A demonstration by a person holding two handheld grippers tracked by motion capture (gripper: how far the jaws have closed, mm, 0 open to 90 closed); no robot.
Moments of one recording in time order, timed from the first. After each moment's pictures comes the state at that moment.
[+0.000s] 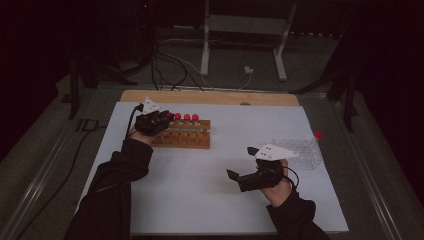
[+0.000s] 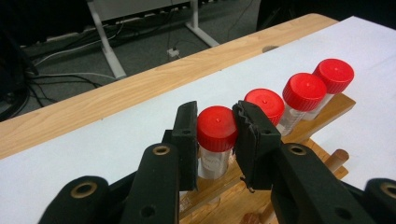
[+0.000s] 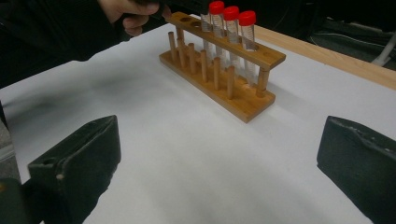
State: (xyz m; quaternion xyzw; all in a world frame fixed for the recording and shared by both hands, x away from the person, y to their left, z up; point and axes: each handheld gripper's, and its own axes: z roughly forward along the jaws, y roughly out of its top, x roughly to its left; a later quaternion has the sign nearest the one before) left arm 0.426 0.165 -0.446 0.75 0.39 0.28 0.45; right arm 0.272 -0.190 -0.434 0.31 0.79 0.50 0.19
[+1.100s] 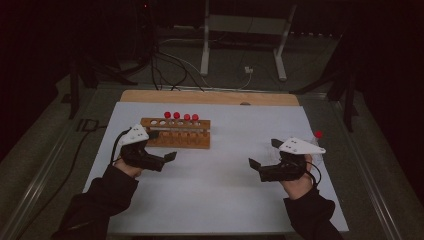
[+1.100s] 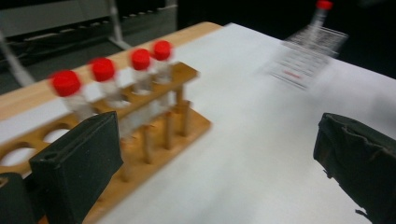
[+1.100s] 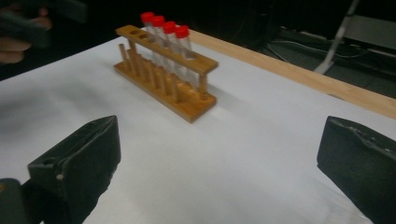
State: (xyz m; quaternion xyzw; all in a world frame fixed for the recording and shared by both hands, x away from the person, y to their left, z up) left arm 0.326 0.182 -0.437 0.79 0.27 0.18 0.52; right arm 0.277 -0.240 -0.419 0.35 0.76 0.50 0.25
